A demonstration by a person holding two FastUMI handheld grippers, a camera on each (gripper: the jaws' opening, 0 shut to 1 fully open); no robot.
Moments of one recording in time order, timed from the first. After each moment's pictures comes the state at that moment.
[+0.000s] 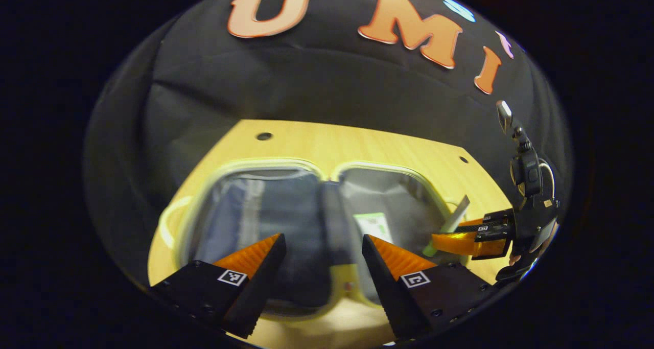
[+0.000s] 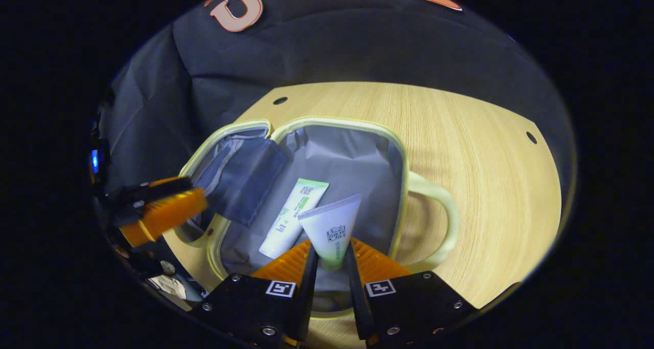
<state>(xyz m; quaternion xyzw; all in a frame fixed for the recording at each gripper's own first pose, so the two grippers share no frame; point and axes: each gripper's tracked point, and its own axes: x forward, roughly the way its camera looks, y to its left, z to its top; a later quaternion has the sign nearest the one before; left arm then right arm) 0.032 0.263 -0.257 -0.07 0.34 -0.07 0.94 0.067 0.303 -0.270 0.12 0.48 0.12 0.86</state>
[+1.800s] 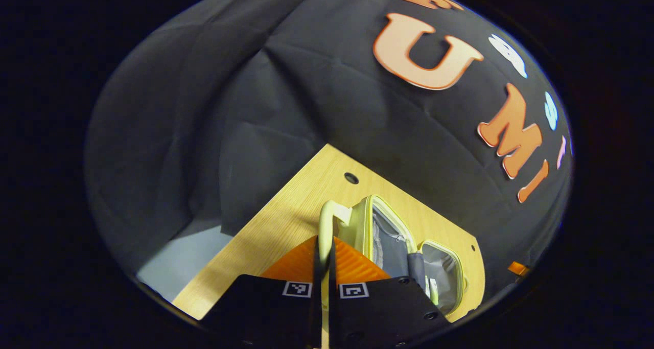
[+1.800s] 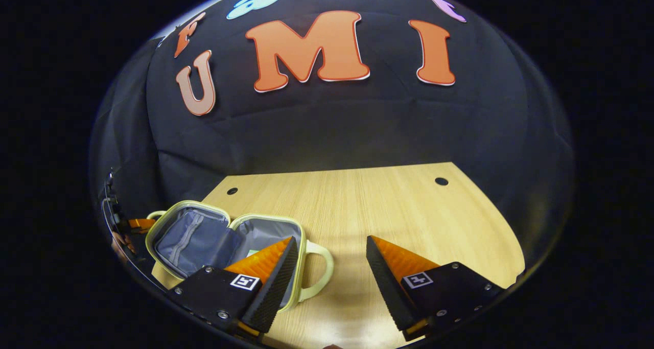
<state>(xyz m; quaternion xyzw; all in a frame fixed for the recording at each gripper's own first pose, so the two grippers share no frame) 0.063 0.440 -0.210 -0.25 0.26 0.02 0.93 0.065 0.144 -0.137 0.13 0.26 -0.06 0.95</state>
